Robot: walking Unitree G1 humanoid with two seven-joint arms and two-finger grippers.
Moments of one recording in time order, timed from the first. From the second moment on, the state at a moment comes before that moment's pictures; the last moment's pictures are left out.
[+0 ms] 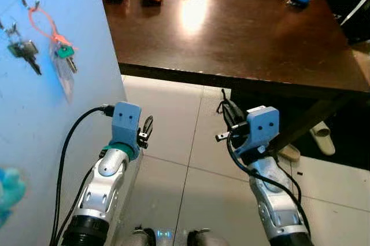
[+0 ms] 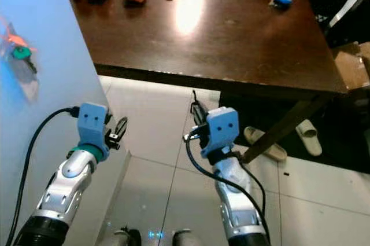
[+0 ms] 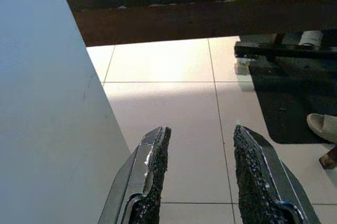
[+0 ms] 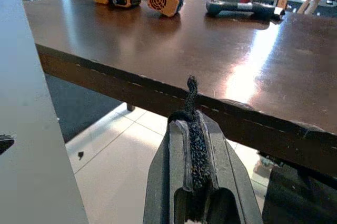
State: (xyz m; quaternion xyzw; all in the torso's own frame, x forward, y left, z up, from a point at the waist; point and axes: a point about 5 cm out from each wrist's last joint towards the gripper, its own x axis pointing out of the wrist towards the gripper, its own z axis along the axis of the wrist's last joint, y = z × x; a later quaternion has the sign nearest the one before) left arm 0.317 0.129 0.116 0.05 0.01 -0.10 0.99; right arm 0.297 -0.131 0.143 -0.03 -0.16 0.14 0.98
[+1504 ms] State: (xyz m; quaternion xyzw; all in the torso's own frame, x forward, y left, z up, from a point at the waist) left arm 0.217 0.172 -0.059 0.24 0.37 -0.19 0.88; right arm 0.199 -0.168 -0.065 -0.06 0.33 0.10 0.94
